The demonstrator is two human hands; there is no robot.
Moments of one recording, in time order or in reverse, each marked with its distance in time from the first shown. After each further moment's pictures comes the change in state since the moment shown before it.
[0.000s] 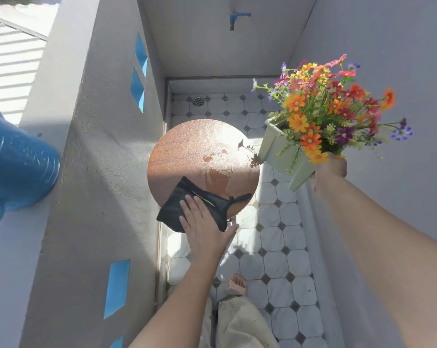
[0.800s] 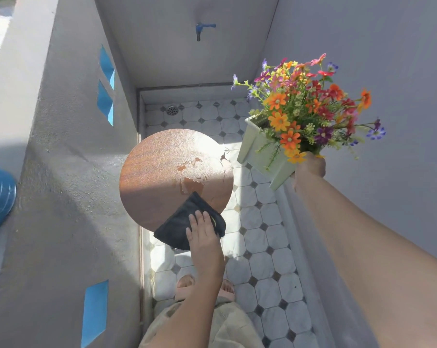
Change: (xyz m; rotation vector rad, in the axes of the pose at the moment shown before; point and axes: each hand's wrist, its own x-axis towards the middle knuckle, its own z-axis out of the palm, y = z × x) left_hand -0.014 0.044 0.029 -0.051 0.233 0.245; right_hand 0.008 -0.020 -0.019 0.087 0.030 -0.016
